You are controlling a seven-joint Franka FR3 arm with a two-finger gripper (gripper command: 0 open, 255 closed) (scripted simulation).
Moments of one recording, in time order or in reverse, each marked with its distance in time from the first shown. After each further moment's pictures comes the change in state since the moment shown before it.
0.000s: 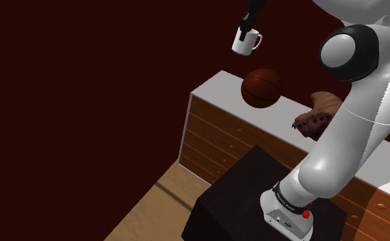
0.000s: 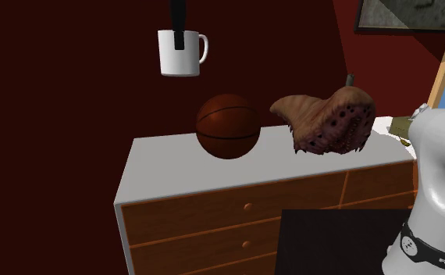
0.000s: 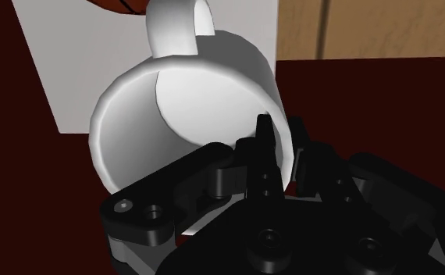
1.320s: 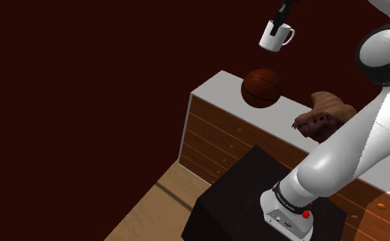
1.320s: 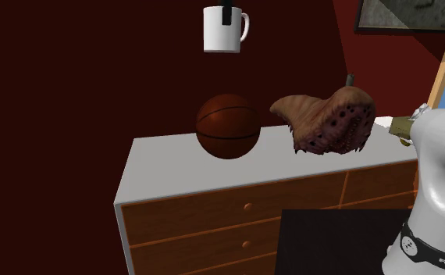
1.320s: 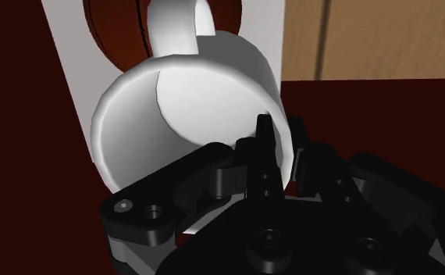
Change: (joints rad) arm -0.050 -0.216 -0.047 -0.104 -0.075 -0.100 -0.113
